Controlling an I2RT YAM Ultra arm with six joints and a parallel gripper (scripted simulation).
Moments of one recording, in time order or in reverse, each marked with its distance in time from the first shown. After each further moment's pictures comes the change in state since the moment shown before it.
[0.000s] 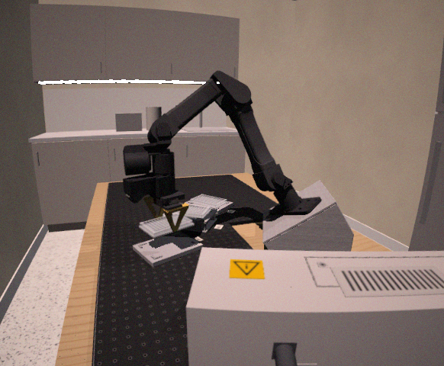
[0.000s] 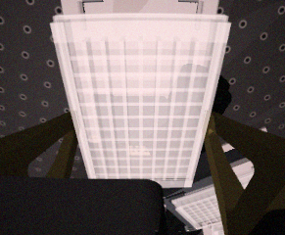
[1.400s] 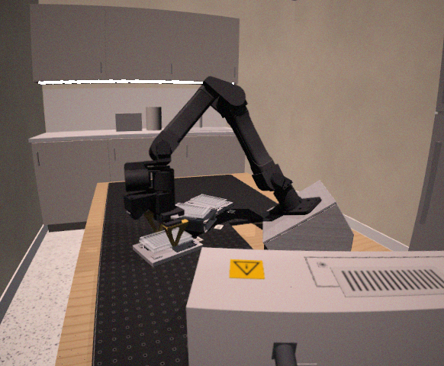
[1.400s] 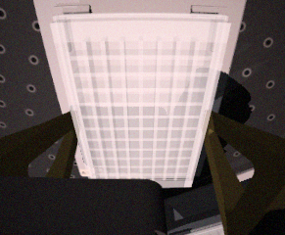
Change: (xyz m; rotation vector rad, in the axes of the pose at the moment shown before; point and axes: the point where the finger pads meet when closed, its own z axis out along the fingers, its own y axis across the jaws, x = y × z) arm -0.004 0.000 0.044 0.000 -0.010 -0.001
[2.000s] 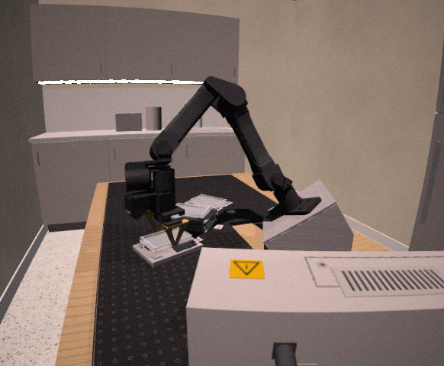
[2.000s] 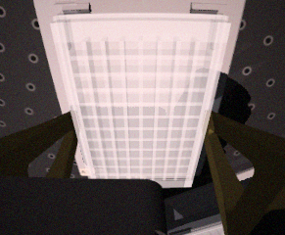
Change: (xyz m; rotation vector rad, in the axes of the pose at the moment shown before) arm 0.001 0.000 0.000 0.001 -0.002 0.001
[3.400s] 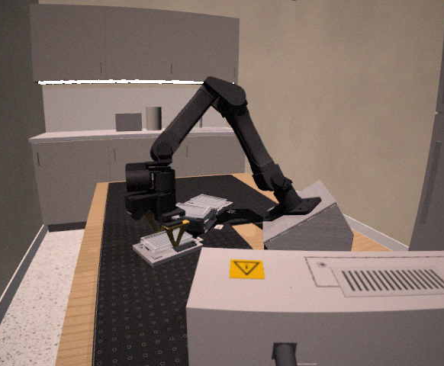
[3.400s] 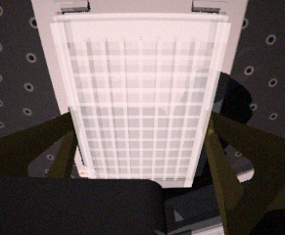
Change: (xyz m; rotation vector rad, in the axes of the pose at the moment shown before) arm 0.001 0.000 0.003 0.000 0.000 0.000
